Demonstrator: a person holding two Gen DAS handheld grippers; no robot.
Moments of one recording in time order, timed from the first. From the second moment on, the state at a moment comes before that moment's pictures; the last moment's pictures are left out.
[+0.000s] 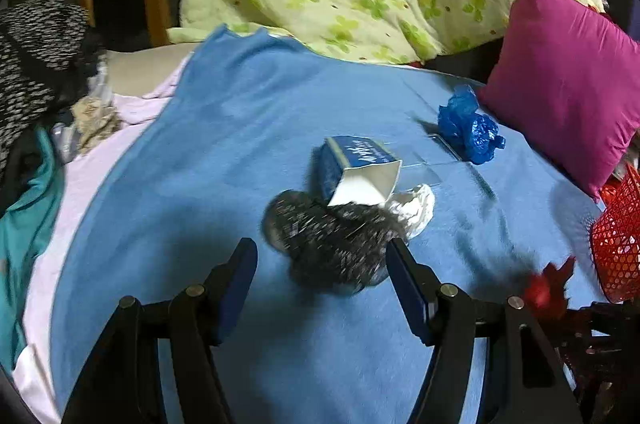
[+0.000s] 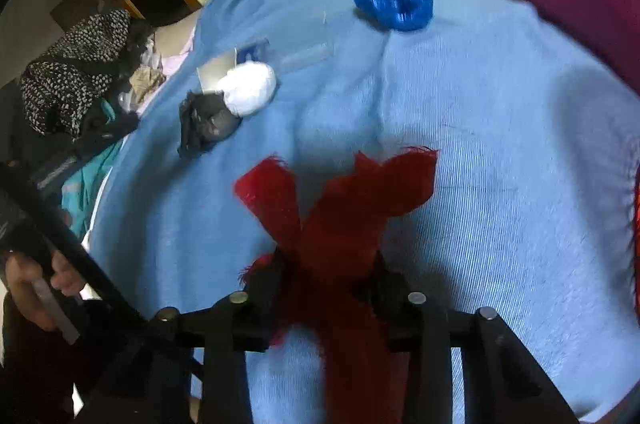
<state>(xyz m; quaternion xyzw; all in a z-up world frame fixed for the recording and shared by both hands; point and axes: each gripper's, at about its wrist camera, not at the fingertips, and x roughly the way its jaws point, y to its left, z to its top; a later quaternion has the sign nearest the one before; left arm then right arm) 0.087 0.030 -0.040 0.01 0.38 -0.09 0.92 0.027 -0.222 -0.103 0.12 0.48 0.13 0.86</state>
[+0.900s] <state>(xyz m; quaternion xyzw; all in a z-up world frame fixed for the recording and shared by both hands) 0.105 0.035 -0.070 -0.04 0.39 -0.13 0.91 0.022 -0.263 -0.063 0.18 0.36 0.10 0.91</state>
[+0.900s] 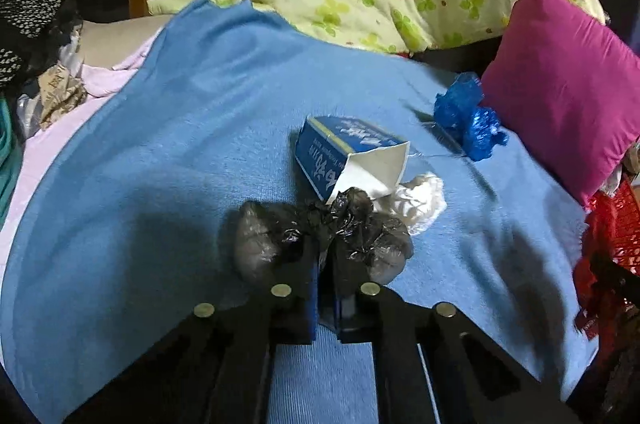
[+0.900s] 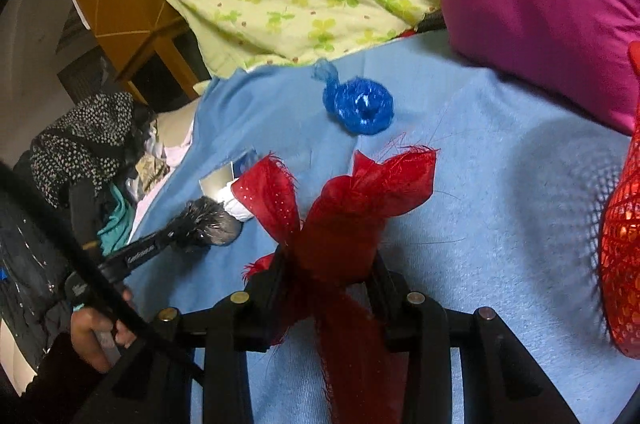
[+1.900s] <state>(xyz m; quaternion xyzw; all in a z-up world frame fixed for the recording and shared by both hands) 0.110 0.027 -0.094 -0.10 0.42 -0.11 0.89 0.014 -0.279 -0.054 0.19 0.35 0.09 0.91</state>
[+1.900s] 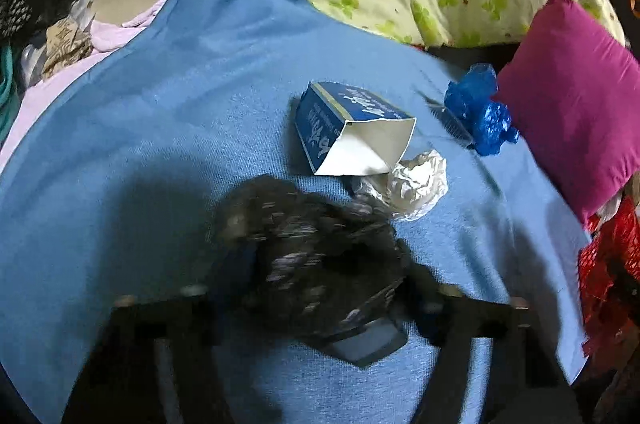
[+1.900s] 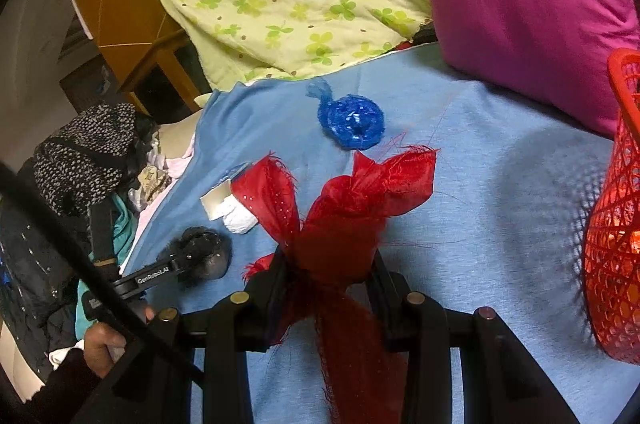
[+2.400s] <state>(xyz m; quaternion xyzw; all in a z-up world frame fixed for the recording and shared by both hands) 0.046 0.032 -0.044 -0.09 0.36 -0.10 0.92 0.002 -0.291 -0.043 0.20 0.32 0.09 0.92</state>
